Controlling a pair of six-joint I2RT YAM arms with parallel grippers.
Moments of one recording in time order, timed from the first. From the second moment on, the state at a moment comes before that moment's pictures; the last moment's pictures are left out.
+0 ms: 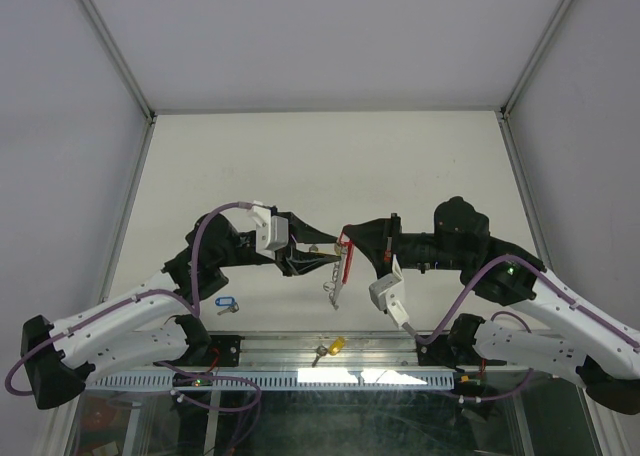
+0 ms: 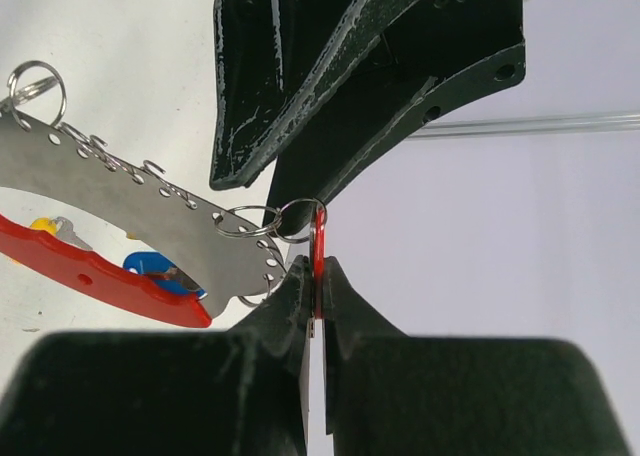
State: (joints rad) left arm -0.94 0.87 0.70 0.36 0.59 0.03; right arm 1.00 0.79 1.01 -0.48 -0.44 -1.44
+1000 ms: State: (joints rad) left arm -0.94 0.89 0.70 0.36 0.60 0.03; right arm 1.00 0.79 1.01 -0.49 -0.43 -1.43
